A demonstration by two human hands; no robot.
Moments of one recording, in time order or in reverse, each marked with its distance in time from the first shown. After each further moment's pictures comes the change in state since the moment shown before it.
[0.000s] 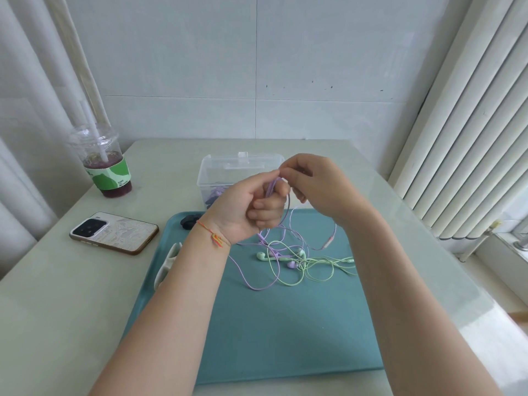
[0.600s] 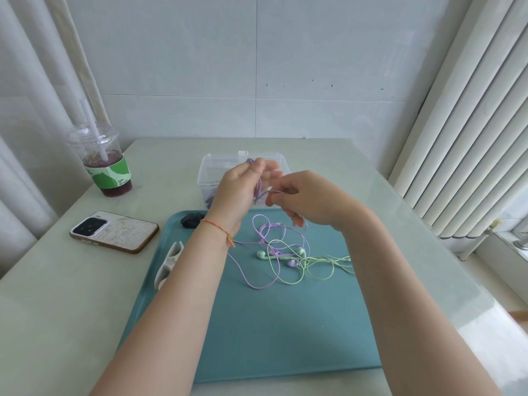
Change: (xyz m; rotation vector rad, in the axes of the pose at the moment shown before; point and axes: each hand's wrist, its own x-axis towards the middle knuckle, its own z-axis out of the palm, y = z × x) left_hand 0.008 -0.003 -0.007 0.401 0.556 0.372; right_hand -0.006 -0.001 0.008 -0.168 -0.297 0.096
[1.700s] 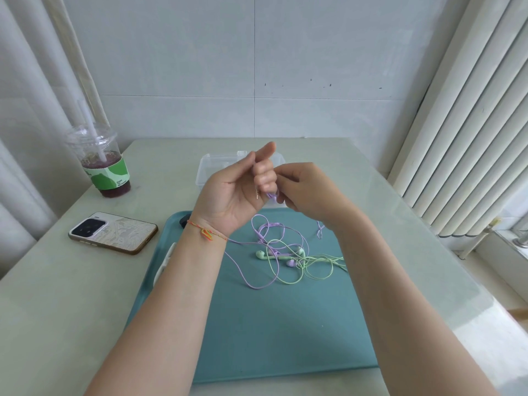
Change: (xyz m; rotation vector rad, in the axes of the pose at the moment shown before) left_hand -0.001 0.011 -0.008 -0.921 -0.509 -0.247; right_hand 0.005 -0.002 0.005 0.180 0.184 -0.074
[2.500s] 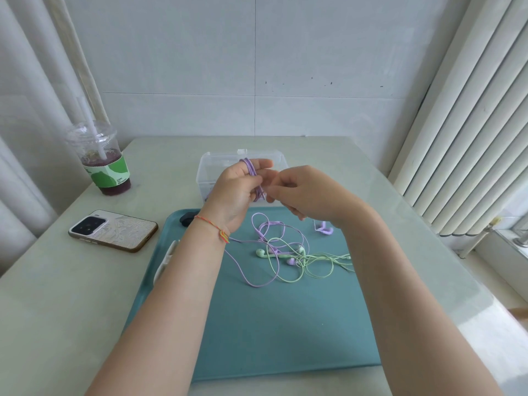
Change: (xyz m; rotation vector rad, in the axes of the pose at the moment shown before) left_hand 0.004 -0.010 -0.008 0.773 0.478 0.184; right_hand -0.005 -0.007 -0.007 -0.167 -0.131 0.070
